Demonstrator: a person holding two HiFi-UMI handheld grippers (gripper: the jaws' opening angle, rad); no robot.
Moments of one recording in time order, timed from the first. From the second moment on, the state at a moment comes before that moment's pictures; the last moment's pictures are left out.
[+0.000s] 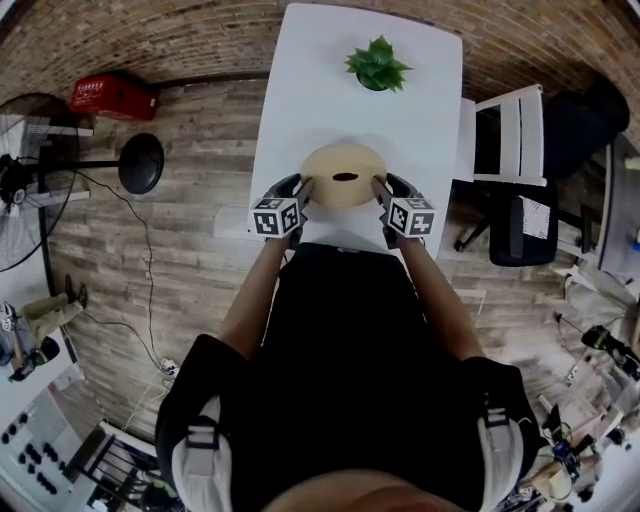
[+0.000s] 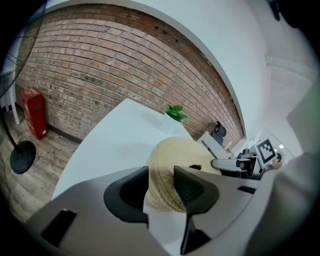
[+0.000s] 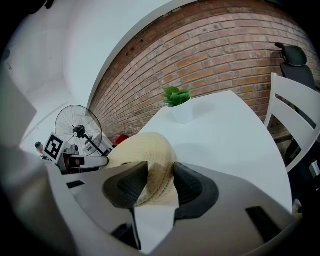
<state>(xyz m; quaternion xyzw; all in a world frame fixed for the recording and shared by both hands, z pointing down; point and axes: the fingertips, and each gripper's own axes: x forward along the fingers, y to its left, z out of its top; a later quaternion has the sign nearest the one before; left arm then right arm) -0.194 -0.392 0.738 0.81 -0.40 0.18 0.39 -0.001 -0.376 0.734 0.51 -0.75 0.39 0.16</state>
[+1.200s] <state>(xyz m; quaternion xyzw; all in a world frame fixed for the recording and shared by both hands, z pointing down) -0.182 -0.366 0.664 0.84 -0.43 0.17 0.28 -0.005 -0.354 0.677 0.45 -0.83 0.22 0.24</state>
